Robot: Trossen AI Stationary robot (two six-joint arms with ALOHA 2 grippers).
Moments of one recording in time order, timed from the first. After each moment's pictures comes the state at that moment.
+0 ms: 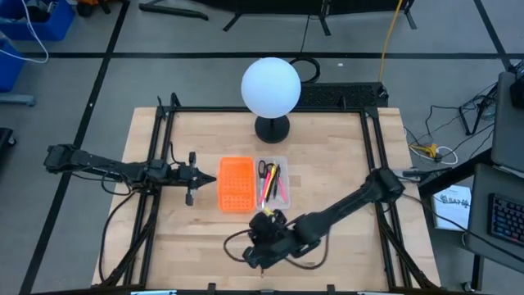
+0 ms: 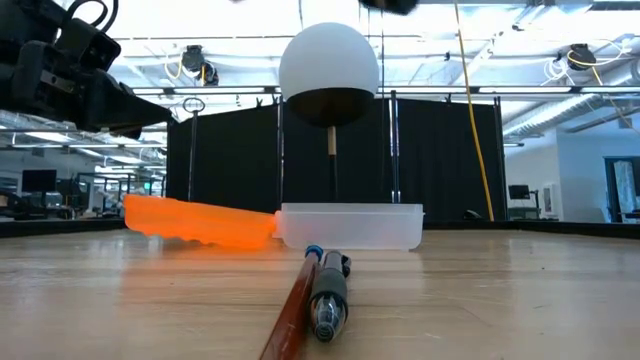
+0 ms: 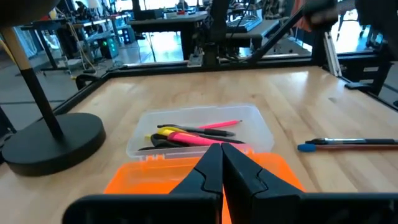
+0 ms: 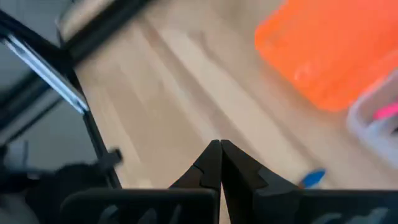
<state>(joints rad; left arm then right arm) -0.11 0.54 0.01 0.41 -0.11 0.04 0.51 2.11 1.89 -0.71 0.46 1.09</state>
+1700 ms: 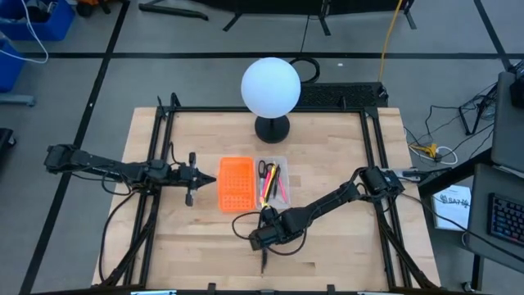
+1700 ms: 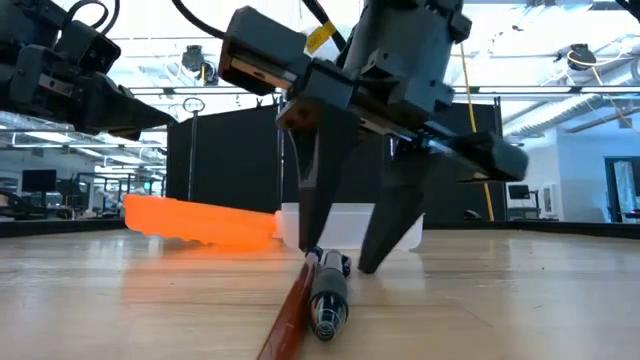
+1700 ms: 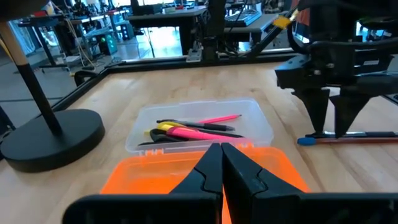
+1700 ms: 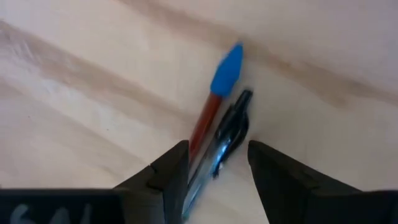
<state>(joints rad) -0.11 0.54 0.01 0.39 -0.10 0.05 0.40 2.20 1.63 -0.70 0.10 1.58</state>
